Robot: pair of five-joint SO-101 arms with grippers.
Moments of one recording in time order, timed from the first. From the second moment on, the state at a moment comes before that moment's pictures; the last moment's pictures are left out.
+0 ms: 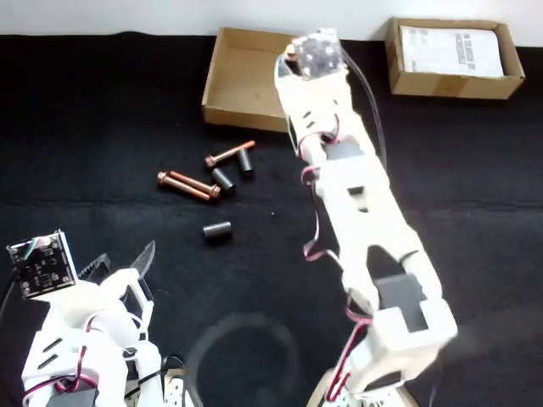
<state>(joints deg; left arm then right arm) -16.1 -103.5 58.5 86.0 12.1 -20.1 11.3 5.9 2.1 11.6</state>
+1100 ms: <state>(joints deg) -28.6 -103.3 75.9 73.3 8.5 -21.1 76.7 -81.5 31.9 64.1</state>
